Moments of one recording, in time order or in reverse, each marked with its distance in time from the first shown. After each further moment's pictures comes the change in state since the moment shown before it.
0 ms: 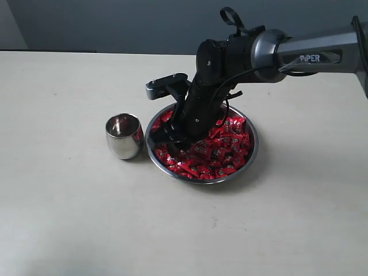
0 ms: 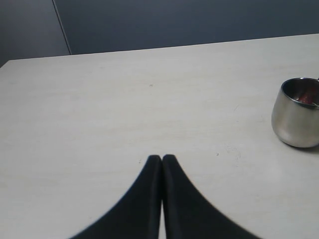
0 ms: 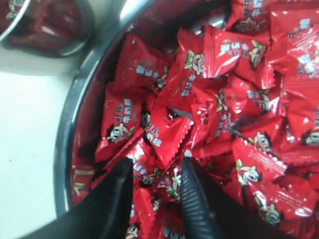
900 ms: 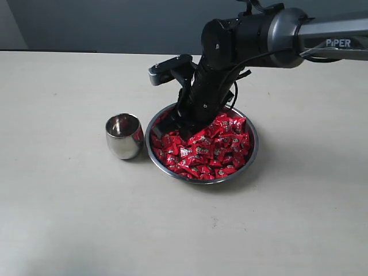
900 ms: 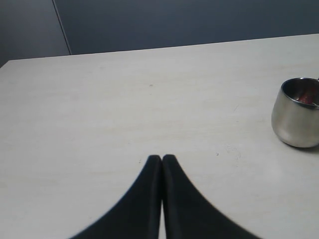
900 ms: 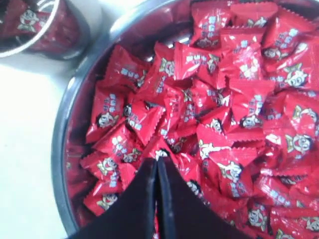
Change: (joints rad) left arm 0.000 0.000 0.000 0.000 0.000 0.000; right arm 0.000 -0.089 0.000 -0.124 0.038 0.050
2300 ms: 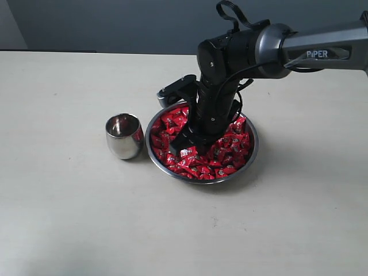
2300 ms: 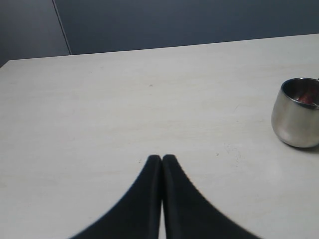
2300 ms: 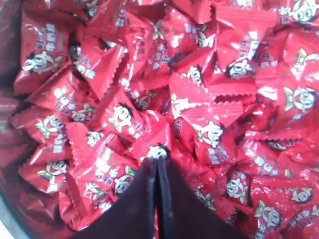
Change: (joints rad) left arm 0.000 0.000 0.000 0.000 0.000 0.000; right arm 0.000 0.063 0.000 -0.130 0.090 0.033
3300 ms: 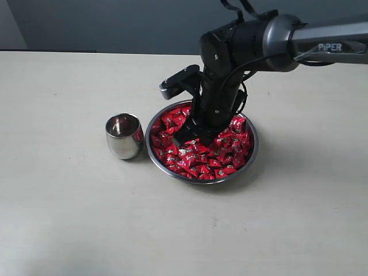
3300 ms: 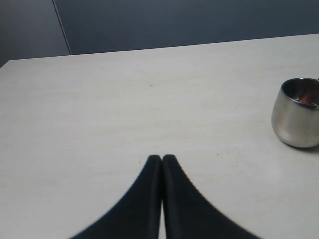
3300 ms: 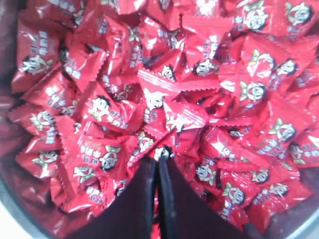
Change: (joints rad) left arm 0.000 0.000 0.000 0.000 0.000 0.000; right arm 0.000 -0.054 0.000 -0.076 0.012 0.037
